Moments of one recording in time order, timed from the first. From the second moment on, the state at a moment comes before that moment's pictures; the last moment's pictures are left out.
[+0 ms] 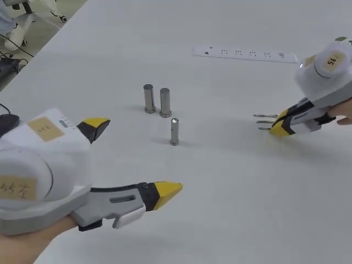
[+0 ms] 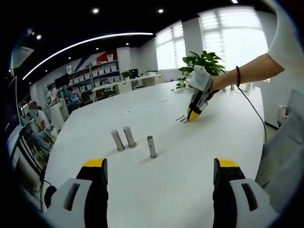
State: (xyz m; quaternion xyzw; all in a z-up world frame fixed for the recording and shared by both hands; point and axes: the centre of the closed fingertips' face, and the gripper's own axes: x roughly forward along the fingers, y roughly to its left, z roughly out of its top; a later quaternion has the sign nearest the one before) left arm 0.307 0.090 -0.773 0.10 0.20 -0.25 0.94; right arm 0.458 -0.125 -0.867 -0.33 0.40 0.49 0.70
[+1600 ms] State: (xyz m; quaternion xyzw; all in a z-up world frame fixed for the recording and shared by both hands) left arm 0.305 0.068 -0.757 0.03 0.19 -0.30 0.93; right arm 0.406 -0.090 -0.805 -0.36 0.29 0.51 0.73
